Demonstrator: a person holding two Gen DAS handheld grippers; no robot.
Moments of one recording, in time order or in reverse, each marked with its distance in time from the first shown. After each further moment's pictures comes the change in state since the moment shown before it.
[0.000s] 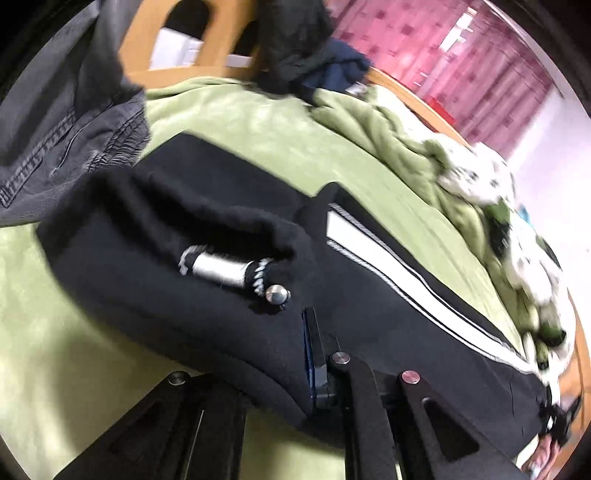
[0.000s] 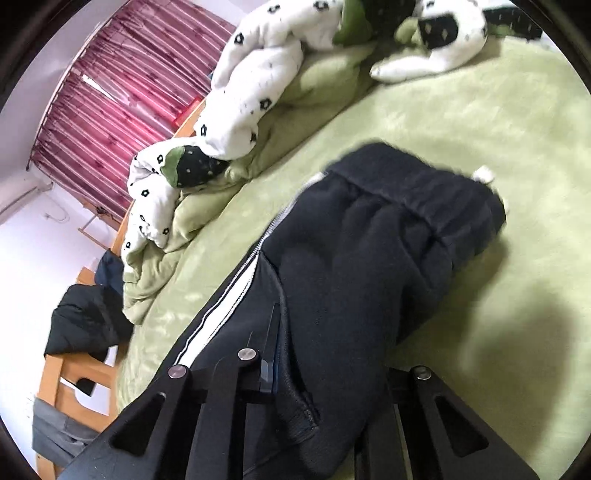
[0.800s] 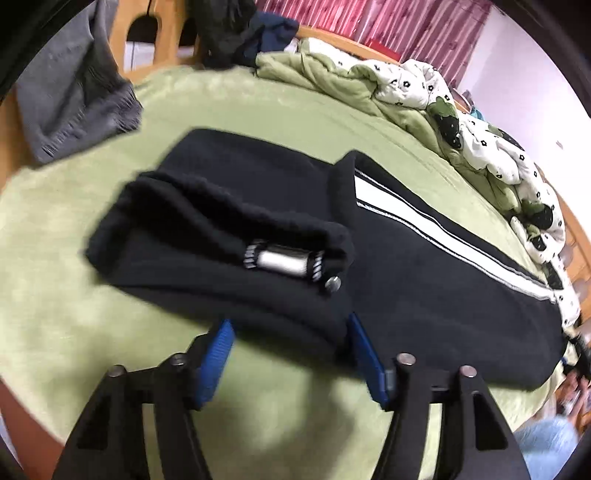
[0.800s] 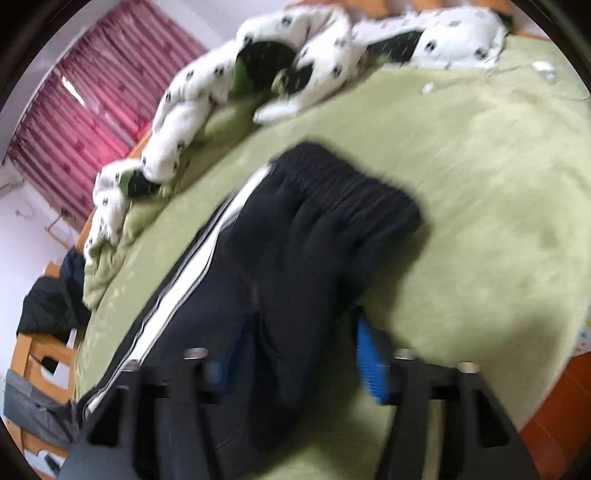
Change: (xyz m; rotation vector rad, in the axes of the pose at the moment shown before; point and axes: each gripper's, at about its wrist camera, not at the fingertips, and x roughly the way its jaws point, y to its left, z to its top) left arm -0.108 -0.003 -0.138 0.253 0.104 0.006; right arm -0.182 -0.185 -0.043 0.022 -0.078 -0.174
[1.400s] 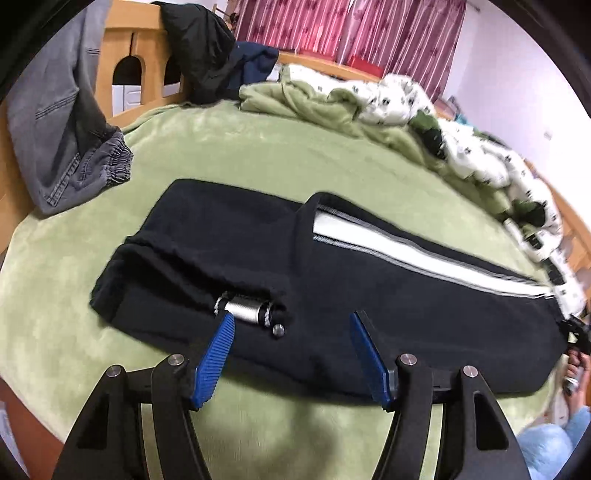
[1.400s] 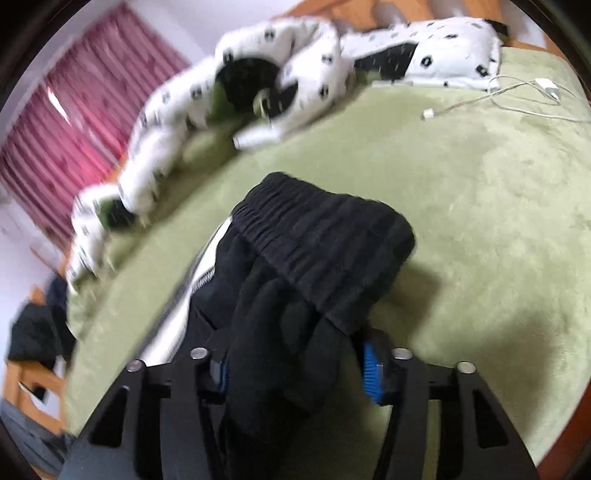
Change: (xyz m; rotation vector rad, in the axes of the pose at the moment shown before) left arm 0.004 -0.048 0.036 0.071 -0.070 0.037; right arm 0.049 0.008 0.043 -0.021 0.043 -0.097
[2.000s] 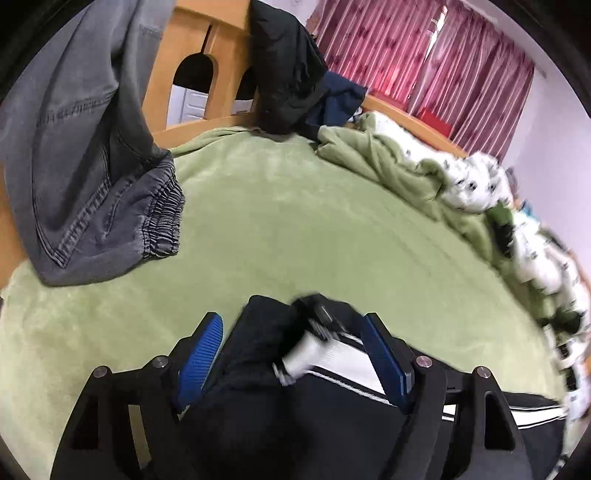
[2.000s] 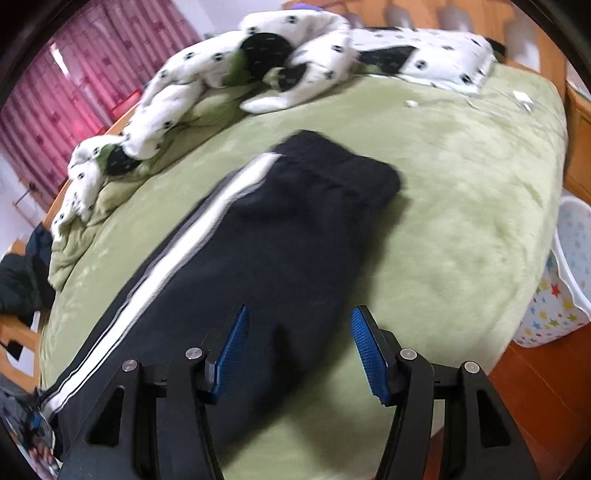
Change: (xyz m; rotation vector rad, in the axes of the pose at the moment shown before) left arm 0.050 0.116 0.117 -0.252 -0.143 0.049; right arm -0.077 0.062 -0.078 -0.093 -0.007 -0.077
